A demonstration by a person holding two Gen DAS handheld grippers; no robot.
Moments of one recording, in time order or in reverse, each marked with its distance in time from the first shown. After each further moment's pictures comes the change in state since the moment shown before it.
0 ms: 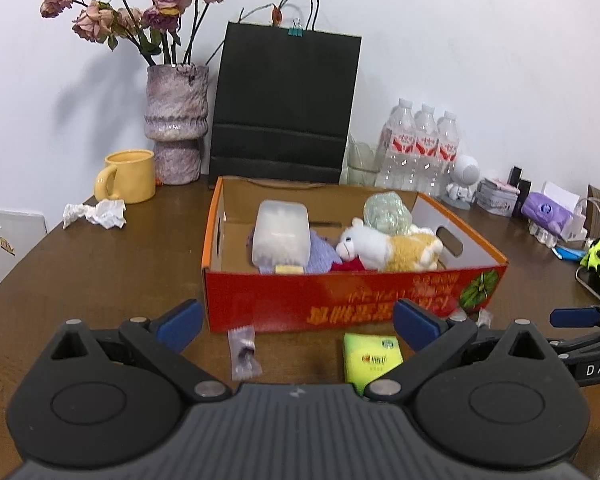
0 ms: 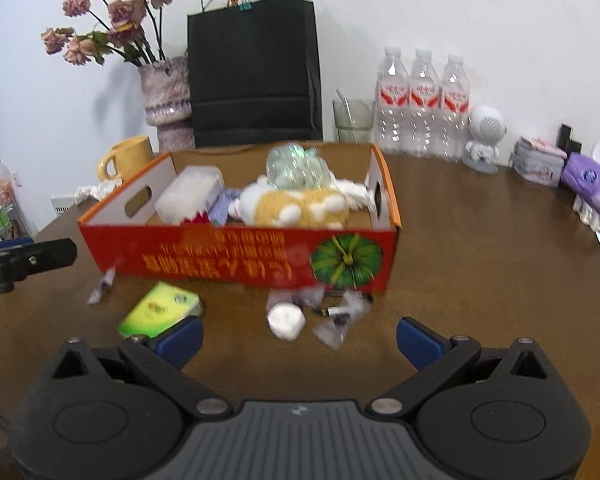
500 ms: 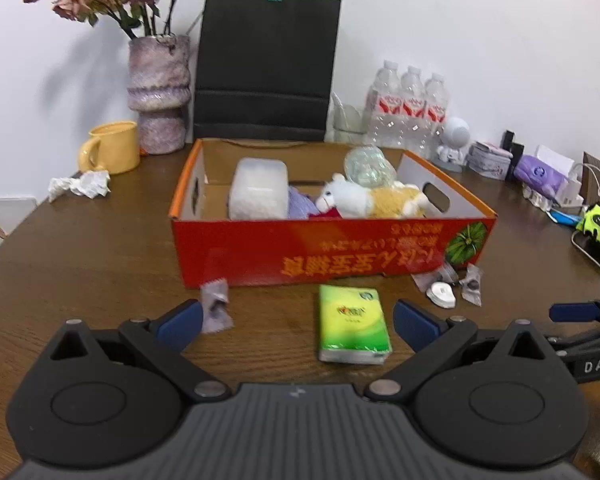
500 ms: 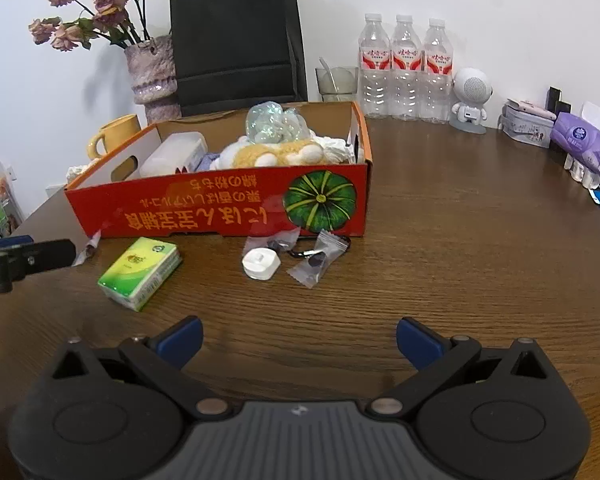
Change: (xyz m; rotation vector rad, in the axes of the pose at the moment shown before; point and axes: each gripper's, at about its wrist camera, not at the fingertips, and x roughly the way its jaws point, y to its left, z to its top) left arm 0.009 -0.025 -0.020 0.028 0.084 -0.018; right arm 0.003 -0.019 -0.028 0.035 0.052 -0.002
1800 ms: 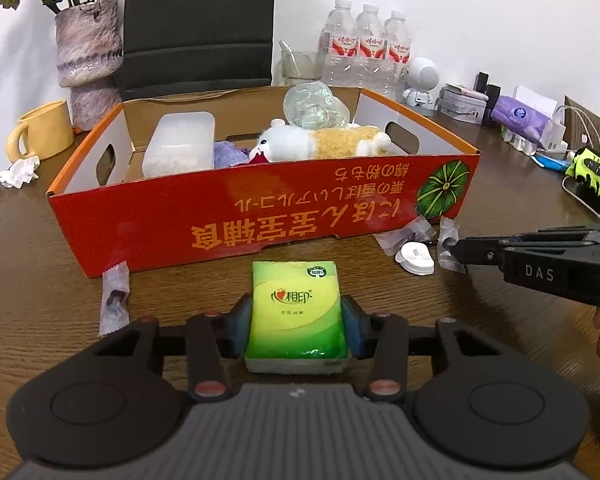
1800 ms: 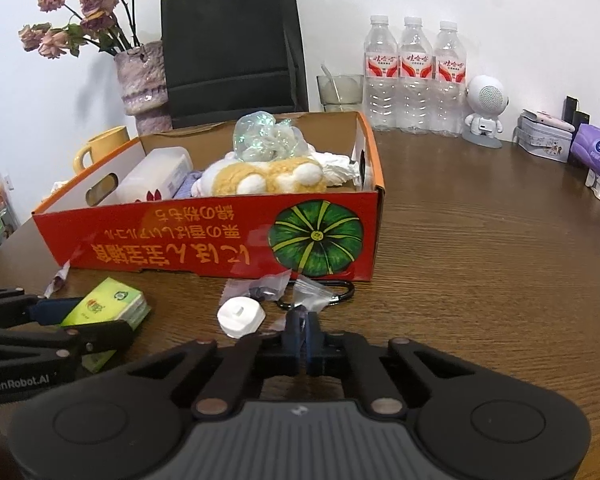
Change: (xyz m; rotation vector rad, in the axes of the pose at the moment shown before) left arm 0.061 -0.038 -0.008 0.087 0.099 -0.062; right arm 0.049 -0.008 0.022 -0.003 -0.053 0.013
